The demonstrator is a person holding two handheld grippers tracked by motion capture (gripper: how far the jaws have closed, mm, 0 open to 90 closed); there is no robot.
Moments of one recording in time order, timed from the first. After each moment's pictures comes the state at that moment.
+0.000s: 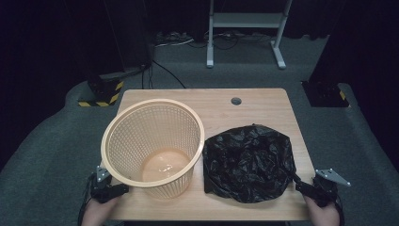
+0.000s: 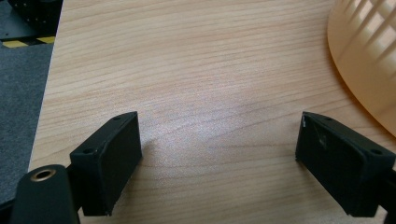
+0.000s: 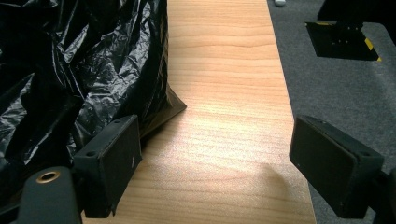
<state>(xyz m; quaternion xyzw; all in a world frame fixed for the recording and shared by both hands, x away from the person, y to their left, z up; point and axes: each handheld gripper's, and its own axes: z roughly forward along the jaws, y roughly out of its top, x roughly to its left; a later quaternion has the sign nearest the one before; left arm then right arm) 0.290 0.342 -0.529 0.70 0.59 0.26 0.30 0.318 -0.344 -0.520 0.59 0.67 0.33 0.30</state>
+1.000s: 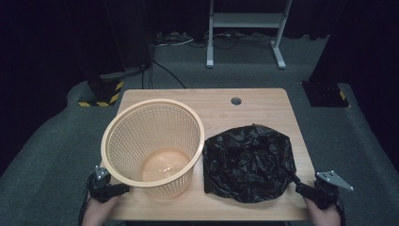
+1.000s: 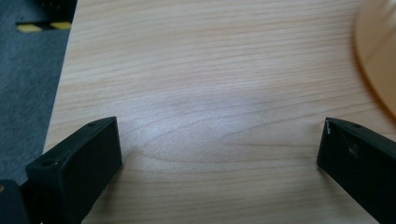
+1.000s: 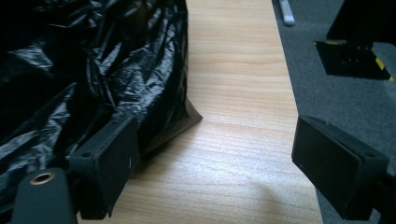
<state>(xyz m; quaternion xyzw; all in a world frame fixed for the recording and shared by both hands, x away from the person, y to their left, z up) 0.292 0.342 -0.530 0.68 0.61 0.26 0.29 0.310 -0.342 -0.517 0.57 0.67 0.36 0.30</state>
